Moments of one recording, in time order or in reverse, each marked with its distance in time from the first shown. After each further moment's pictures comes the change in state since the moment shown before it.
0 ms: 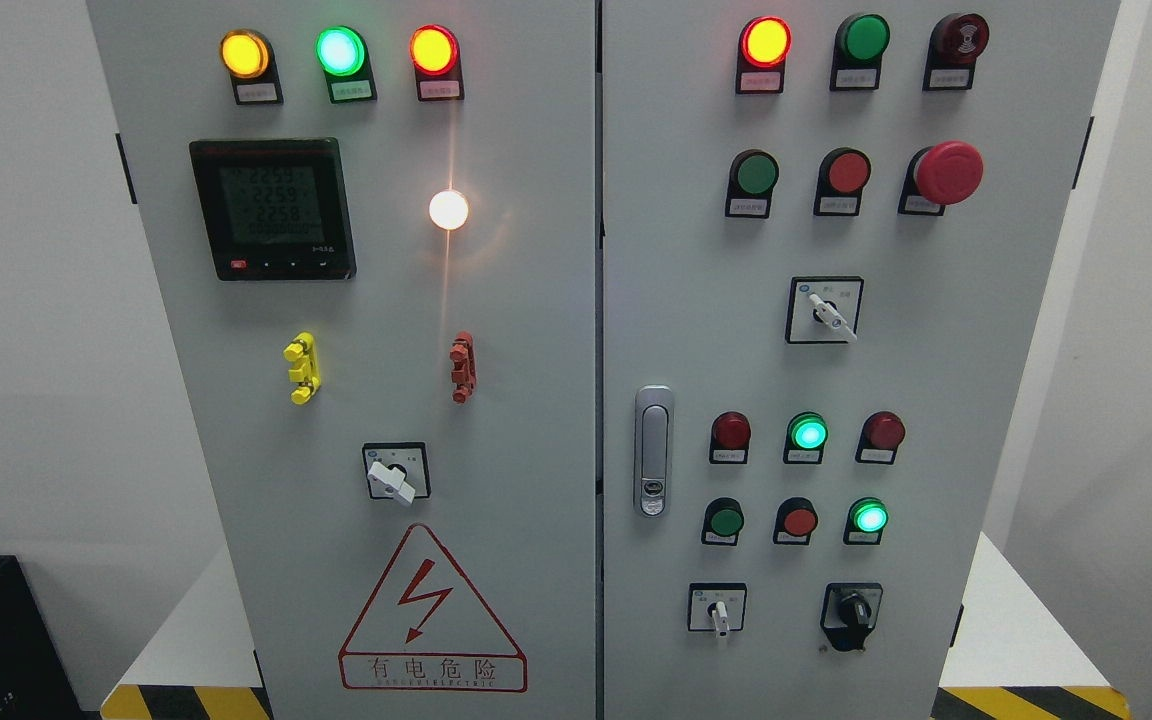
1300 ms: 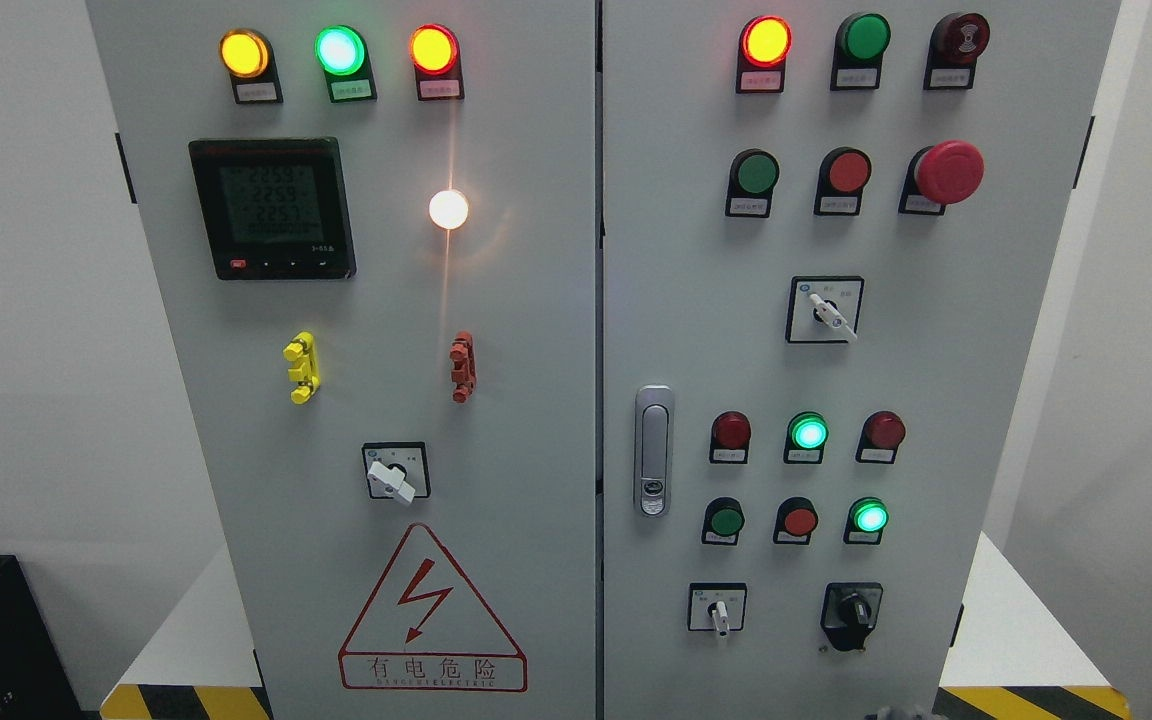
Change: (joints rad) left arm 0.000 0.000 0.000 0.000 0.000 0.000 0.000; right arm -0.260 0.008 0.096 -0.245 0.109 0.281 0.199
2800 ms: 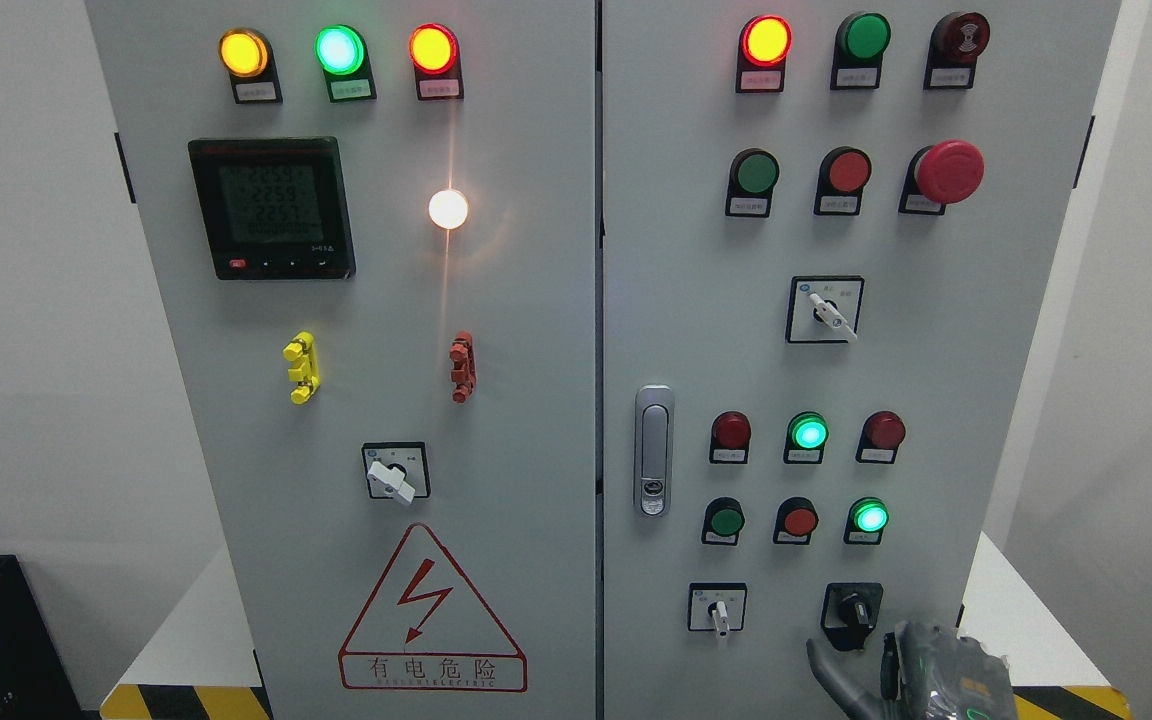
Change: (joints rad) left arm 0.000 0.000 0.000 0.000 0.000 0.000 0.000; right arm -0.144 -0.020 -0.064 0.015 0.101 0.028 0.133
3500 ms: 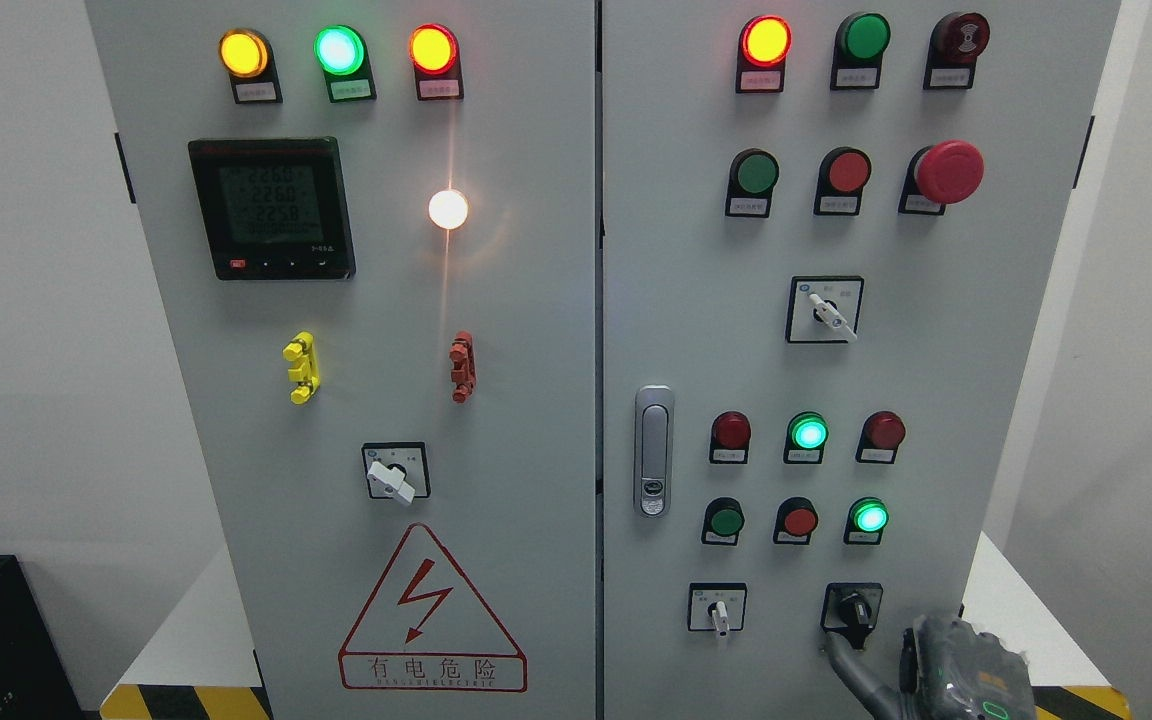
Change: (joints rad) left arm 0.000 0.000 0.000 0.000 0.000 0.000 0.000; right arm -0.025 -0.002 -0.037 0.037 0.018 -0.003 0.005
